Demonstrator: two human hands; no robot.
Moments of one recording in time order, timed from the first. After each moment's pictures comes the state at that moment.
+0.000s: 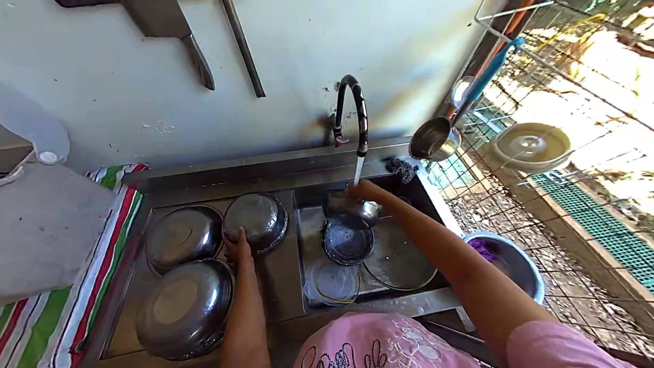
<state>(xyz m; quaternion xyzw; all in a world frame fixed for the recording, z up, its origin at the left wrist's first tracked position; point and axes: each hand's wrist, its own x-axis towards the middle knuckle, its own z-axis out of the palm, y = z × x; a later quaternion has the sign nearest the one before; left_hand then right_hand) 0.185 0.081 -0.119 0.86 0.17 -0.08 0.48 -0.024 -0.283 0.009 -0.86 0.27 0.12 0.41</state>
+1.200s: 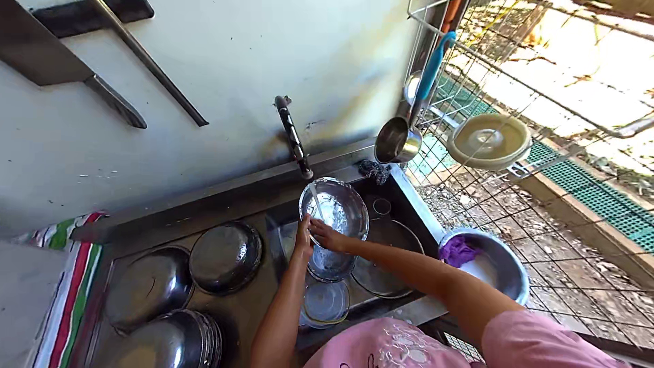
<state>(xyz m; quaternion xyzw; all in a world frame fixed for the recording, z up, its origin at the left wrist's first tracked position) 0.026 -0.151 -0.046 0.62 -0.04 -0.44 0.65 -0.061 -0.236 -0.096 -0.86 0.14 -0.02 0.49</state>
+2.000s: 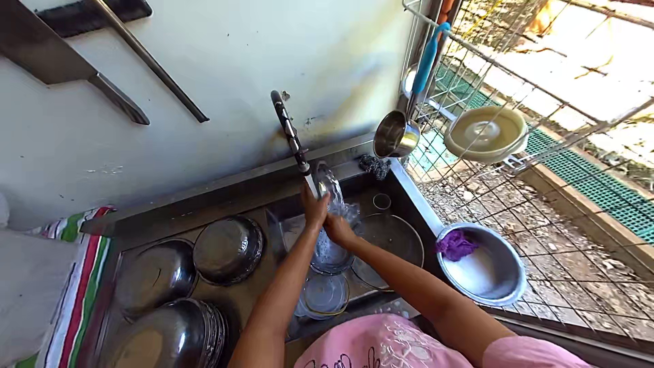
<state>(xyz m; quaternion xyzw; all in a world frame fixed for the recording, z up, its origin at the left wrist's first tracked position) 0.031 -0.206 -0.023 0.78 -0.26 -0.25 0.52 -0.082 -0.222 -0.036 -0.85 0.29 -0.06 0.44</state>
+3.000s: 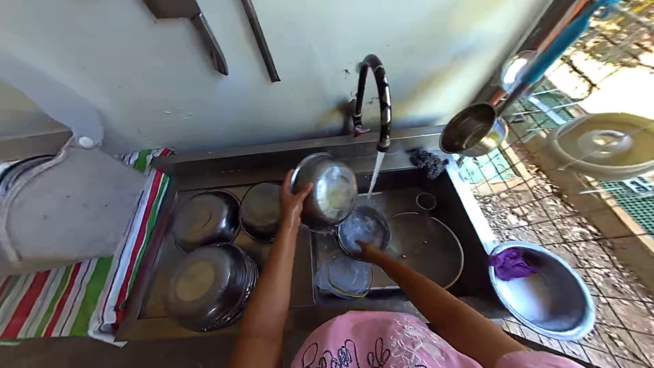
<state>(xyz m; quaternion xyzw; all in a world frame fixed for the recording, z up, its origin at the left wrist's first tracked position) 0.127 -0.038 0.013 0.74 -0.14 -0.18 0.63 -0.093 -0.169 -0.202 -0.81 0.29 0.26 0.43</state>
